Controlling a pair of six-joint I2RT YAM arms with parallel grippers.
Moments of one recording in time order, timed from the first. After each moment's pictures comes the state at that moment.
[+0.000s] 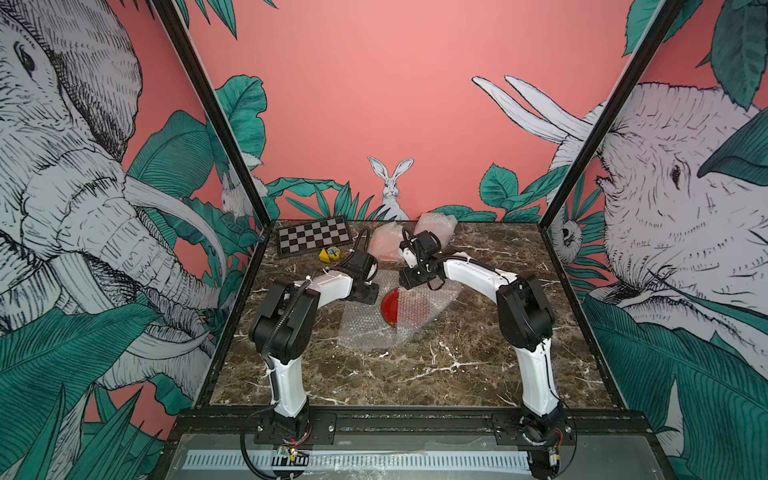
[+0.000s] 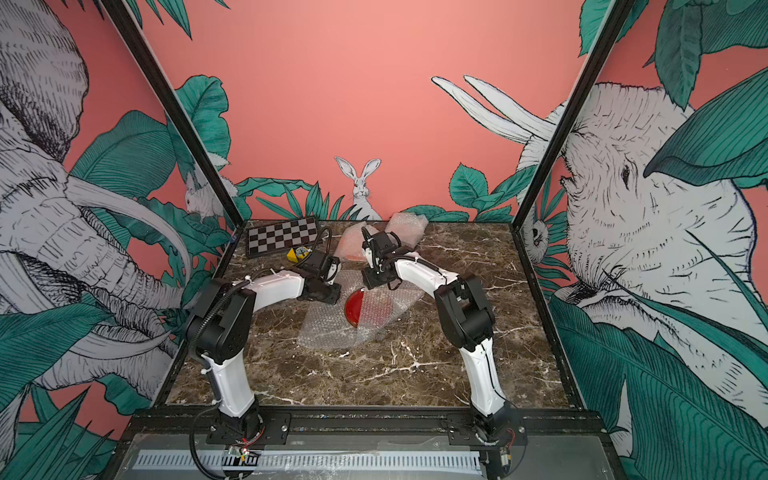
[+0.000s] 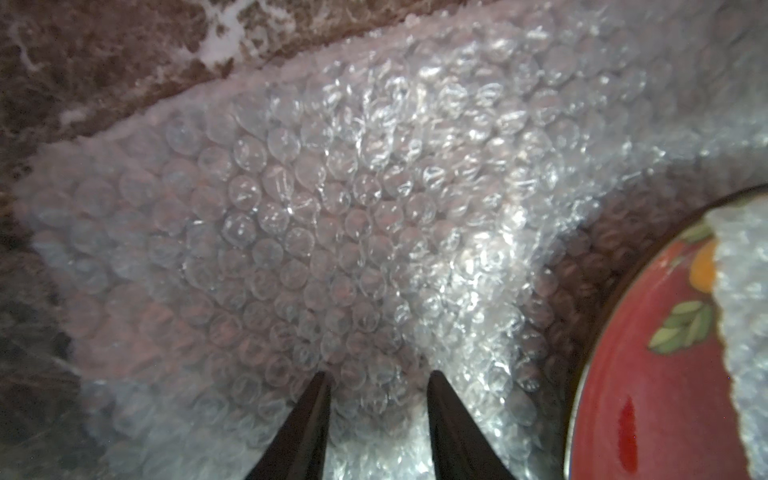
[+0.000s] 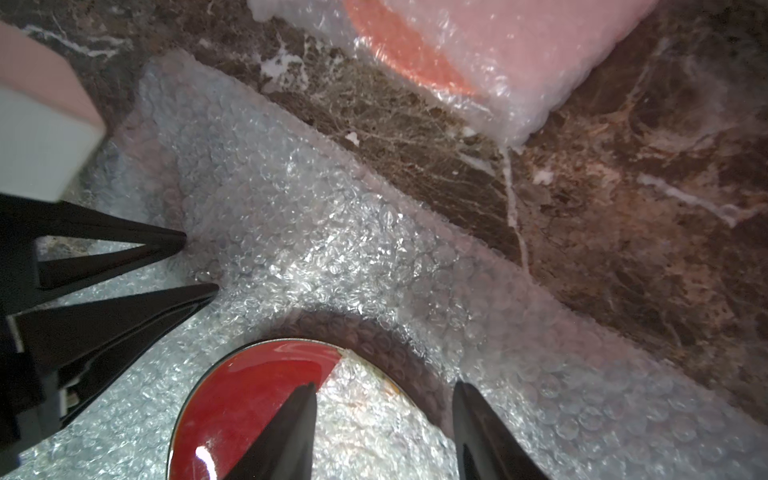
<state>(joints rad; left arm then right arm) -0.45 1.88 1.15 -0.39 0.04 -0.11 0.61 2.14 1.70 -0.60 -0.17 0.10</state>
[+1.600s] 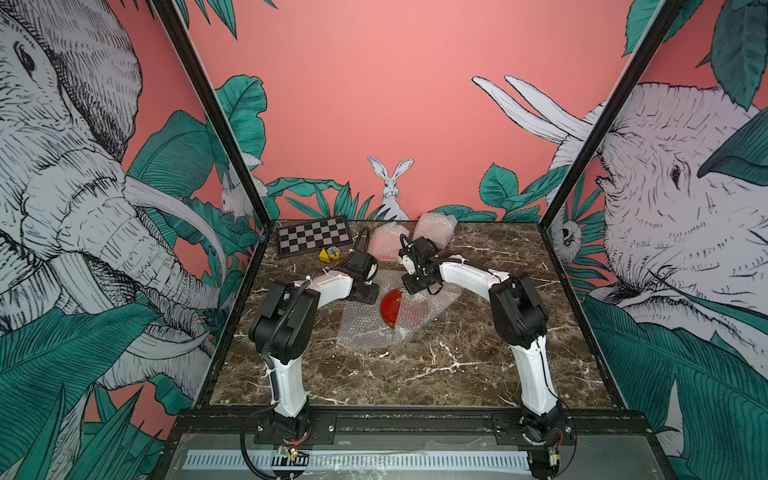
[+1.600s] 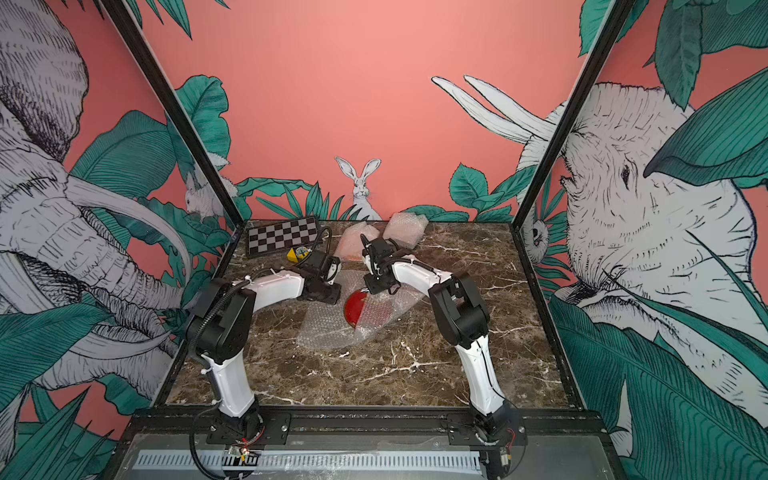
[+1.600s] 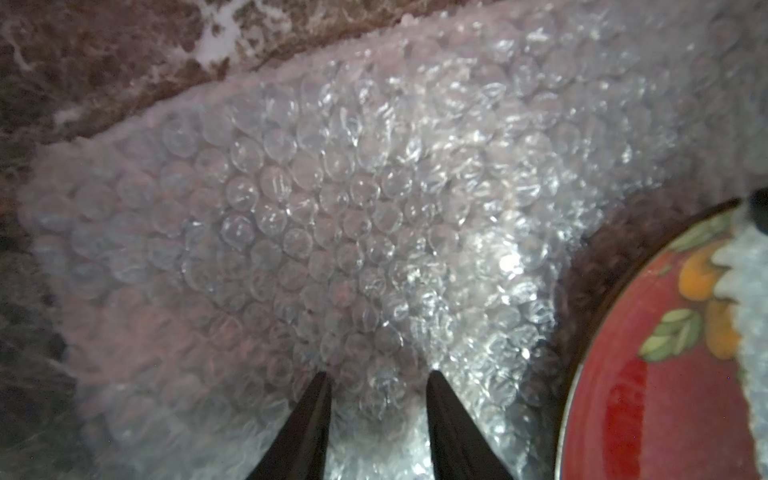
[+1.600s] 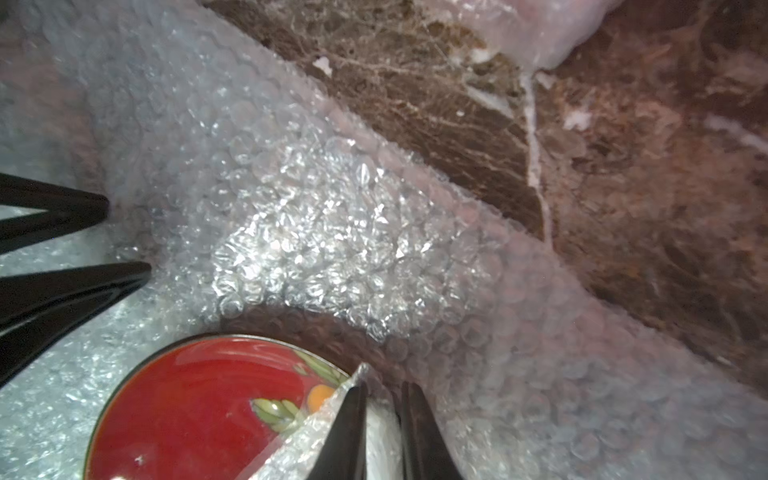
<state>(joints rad) -0.45 1.88 1.15 -0.39 0.04 -0.11 0.61 2.17 1.67 -0.62 -0.13 0.07</state>
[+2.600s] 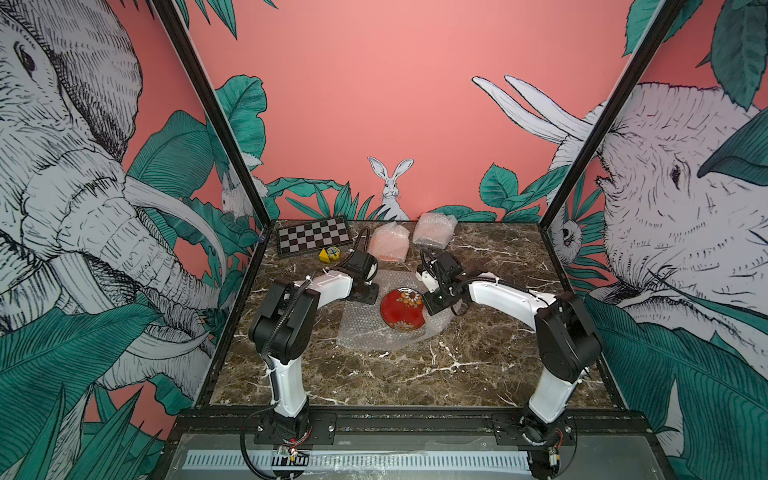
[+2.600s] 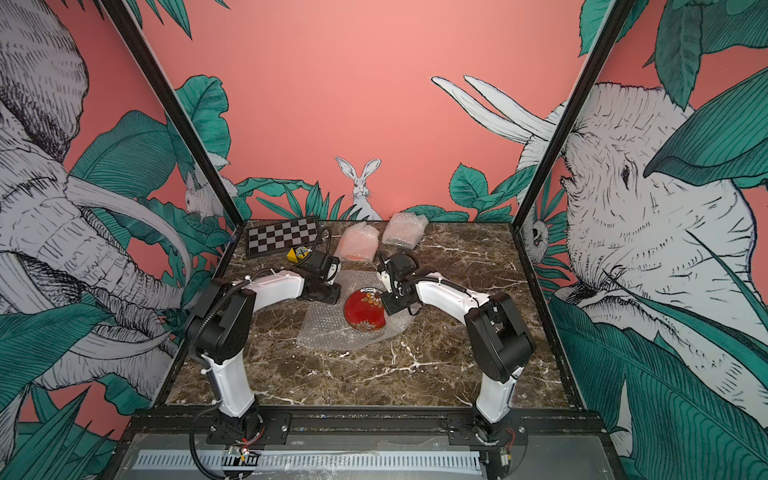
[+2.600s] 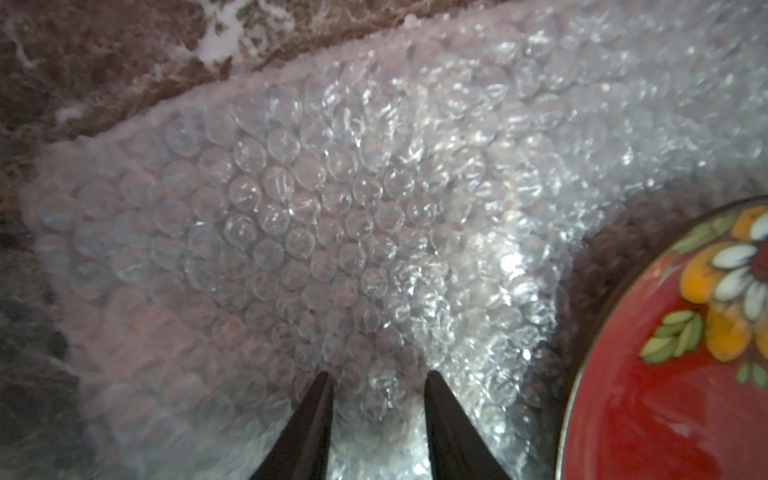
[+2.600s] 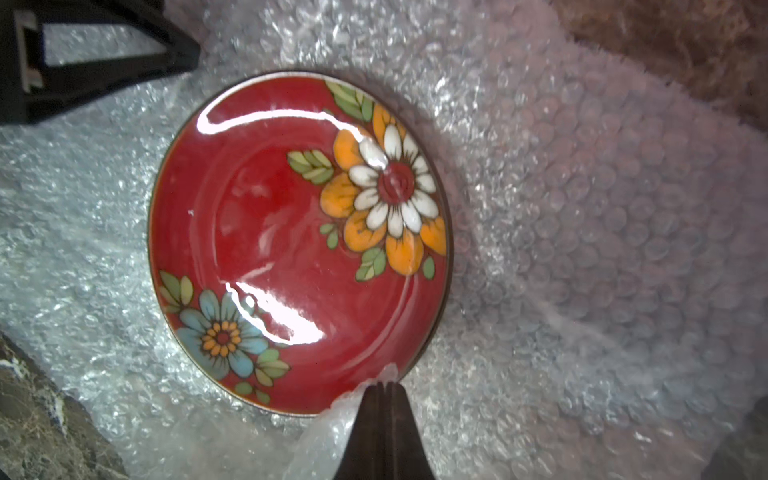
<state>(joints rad) -0.45 1.88 1.15 -0.39 0.04 -0.12 0.62 1.77 1.22 -0.60 -0.16 0.06</state>
